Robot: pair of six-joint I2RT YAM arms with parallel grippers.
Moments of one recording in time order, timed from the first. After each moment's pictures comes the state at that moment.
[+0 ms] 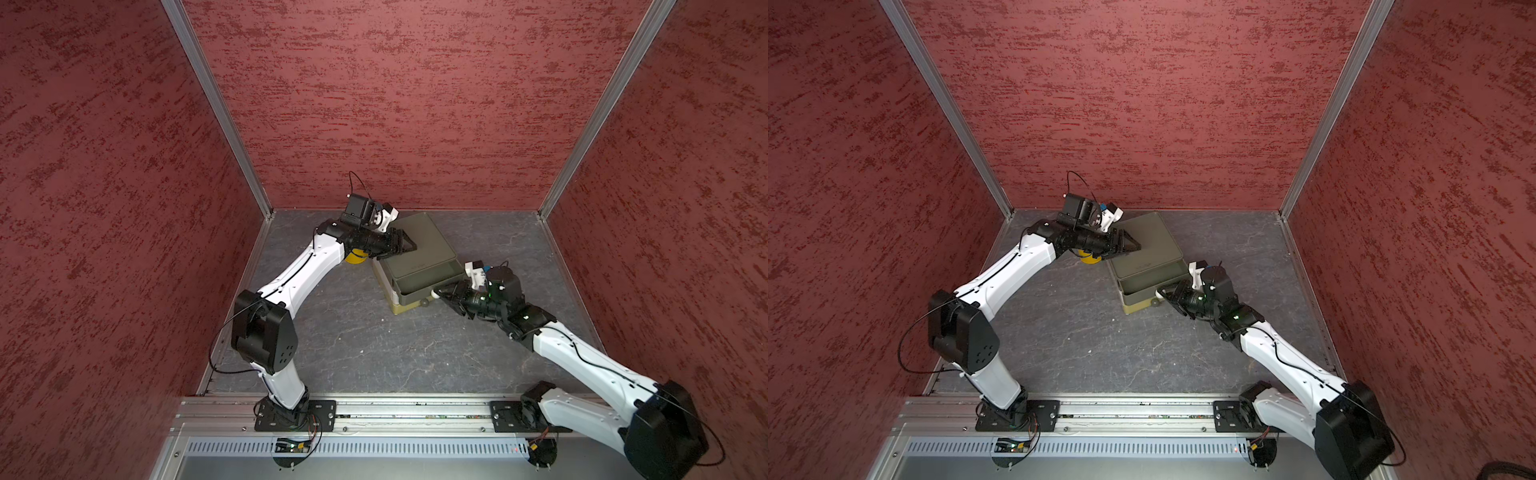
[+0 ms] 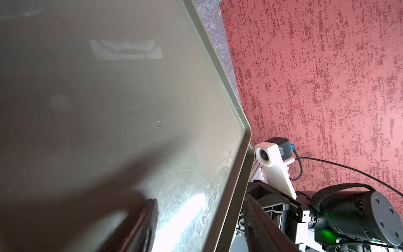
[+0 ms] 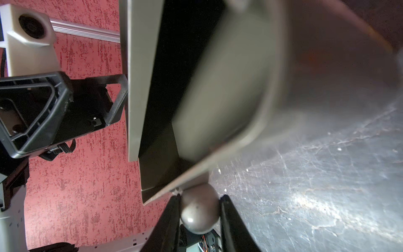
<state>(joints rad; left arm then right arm) -0.43 1.72 1.58 -0.69 0.67 -0.49 0.50 1.10 0.66 -0.06 -0.44 1.16</state>
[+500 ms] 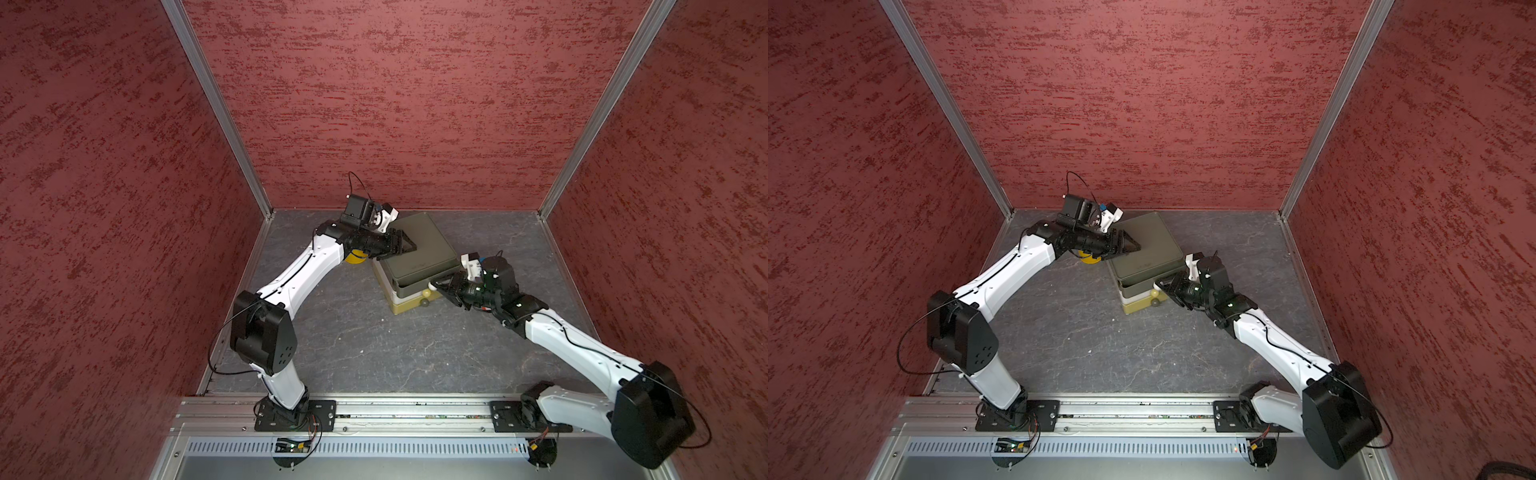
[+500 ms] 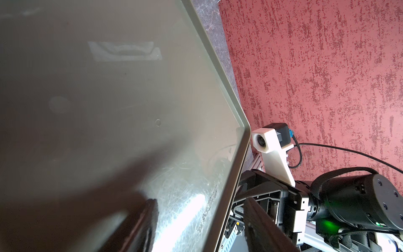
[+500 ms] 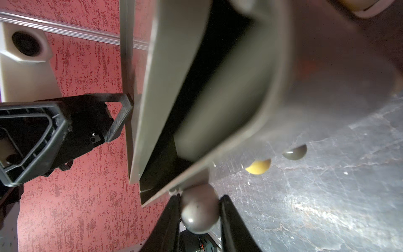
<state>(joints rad) -0.42 1.71 1.57 -0.68 0.67 -0.49 0.47 1.20 0.74 -0.04 -0.47 1.12</state>
